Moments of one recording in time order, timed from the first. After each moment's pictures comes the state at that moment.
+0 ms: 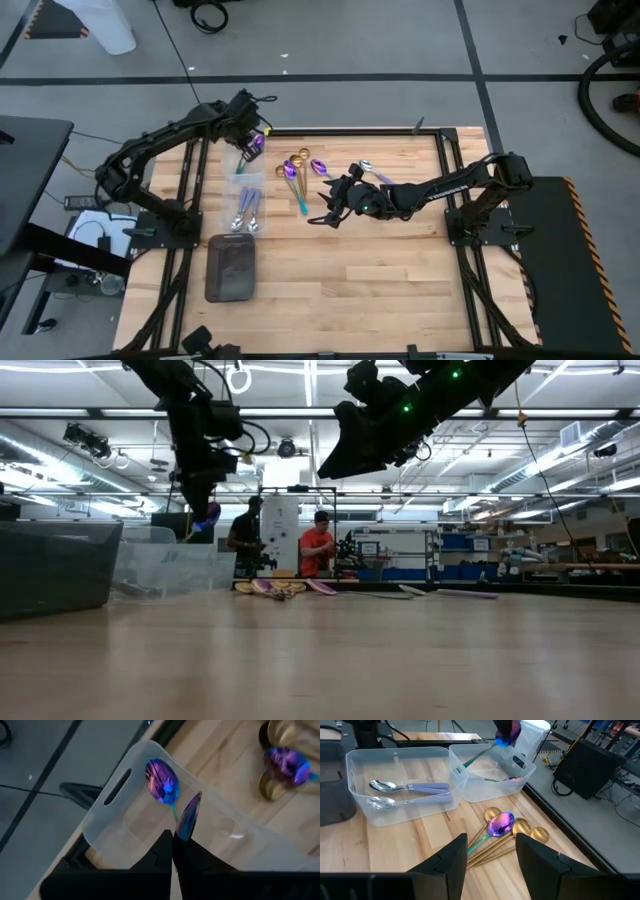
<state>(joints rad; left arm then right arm) 0.79 1.49 1.18 -0.87 -0.24 0.18 0.06 1.62 0.95 0.21 0.56 0.05</state>
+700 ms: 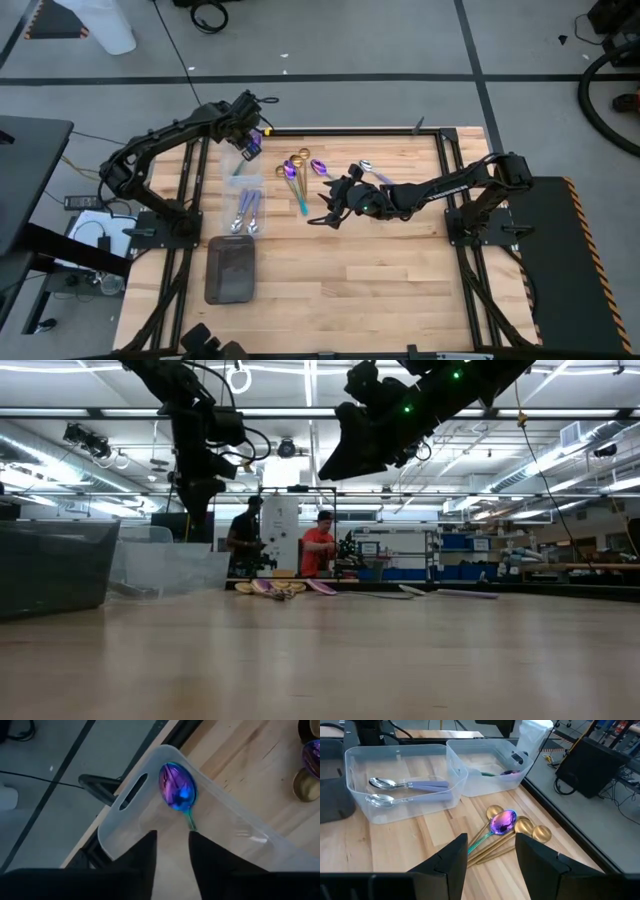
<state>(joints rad) 0.79 1.52 1.18 -0.86 -0.34 0.16 0.06 1.62 0.95 0.20 0.56 0.06</state>
